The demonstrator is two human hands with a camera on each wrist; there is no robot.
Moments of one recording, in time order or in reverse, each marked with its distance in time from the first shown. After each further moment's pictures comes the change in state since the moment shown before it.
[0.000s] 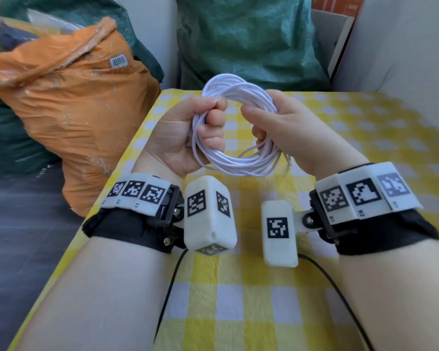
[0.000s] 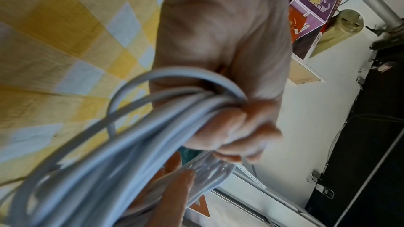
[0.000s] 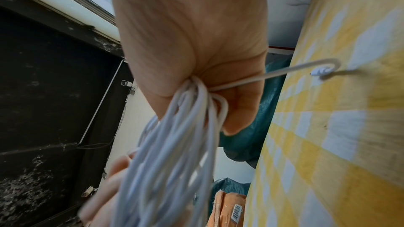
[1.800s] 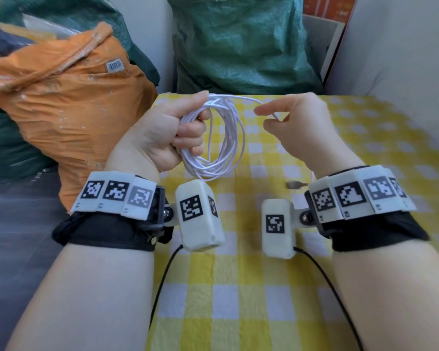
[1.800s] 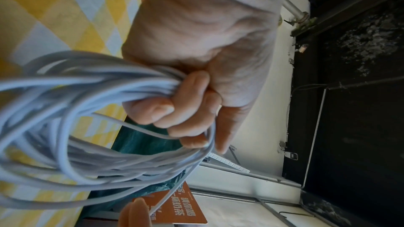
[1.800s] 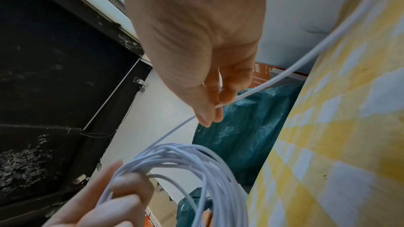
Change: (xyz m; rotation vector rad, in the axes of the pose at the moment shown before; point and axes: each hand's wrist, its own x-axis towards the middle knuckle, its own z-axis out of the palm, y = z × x) left_hand -0.009 0.016 0.019 0.601 0.410 0.045; right_hand 0.003 0.009 -0.022 -0.447 0.280 0.012
